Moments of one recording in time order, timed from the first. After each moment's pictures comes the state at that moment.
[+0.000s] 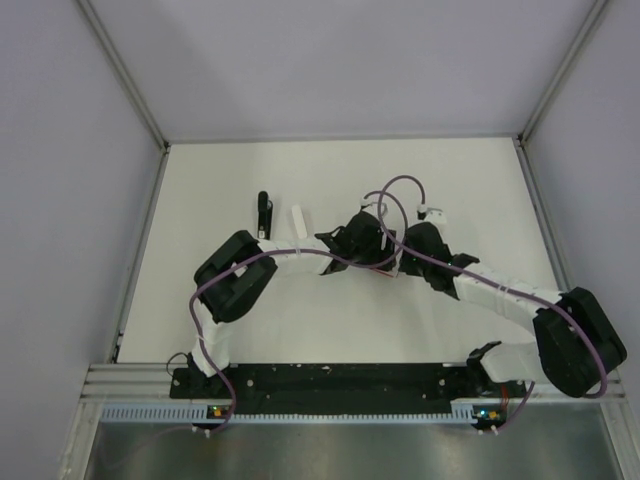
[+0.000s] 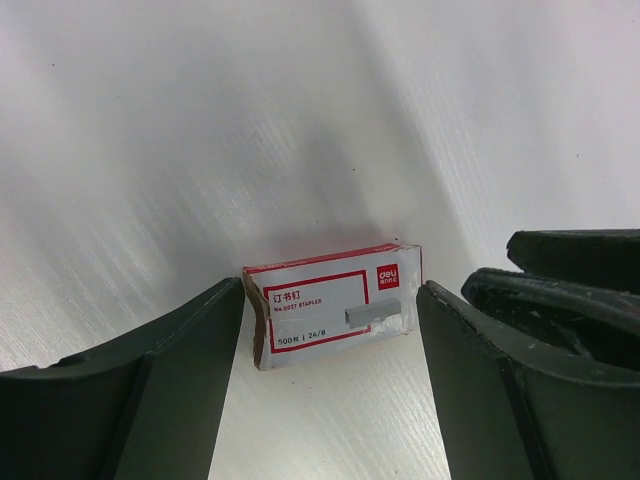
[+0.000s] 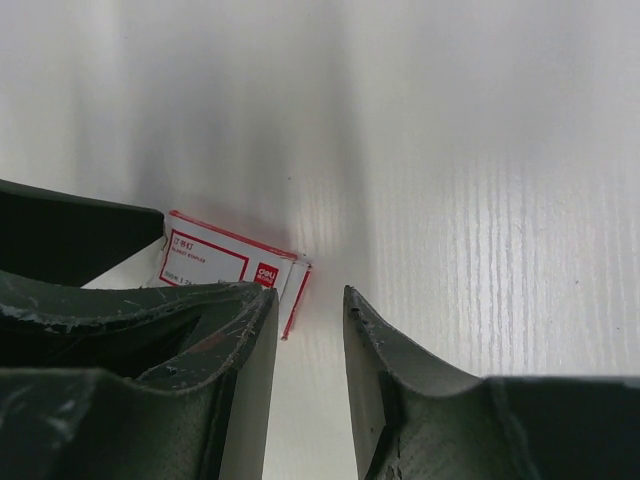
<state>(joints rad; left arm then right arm) -0.89 2.01 1.25 0.04 -0.01 -0.57 0.57 1.30 0.63 -0.14 0.32 0.58</state>
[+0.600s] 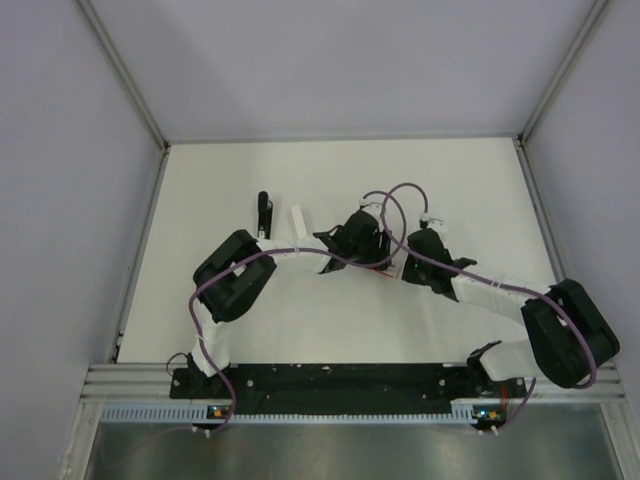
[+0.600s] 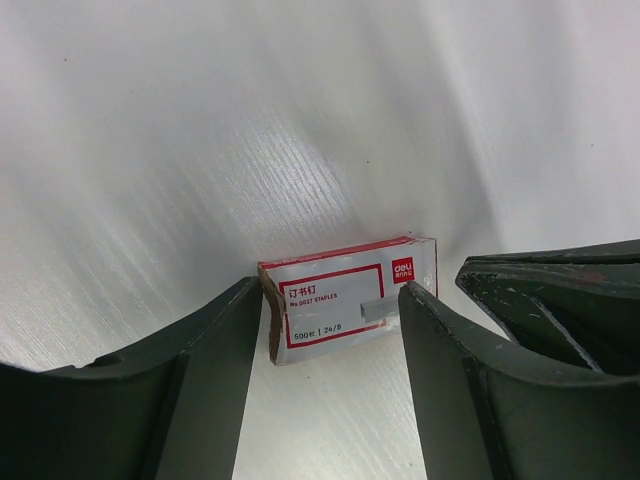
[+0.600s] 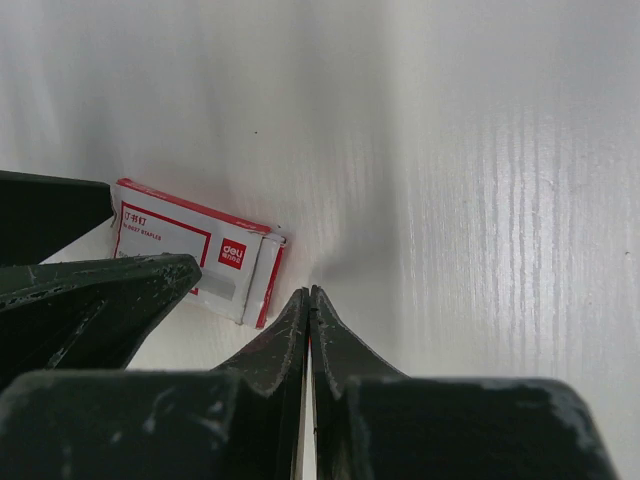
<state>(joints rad) -0.88 2.00 1.24 0.03 0.02 -0.54 0.53 1.33 0.56 -0.10 0.23 0.63</state>
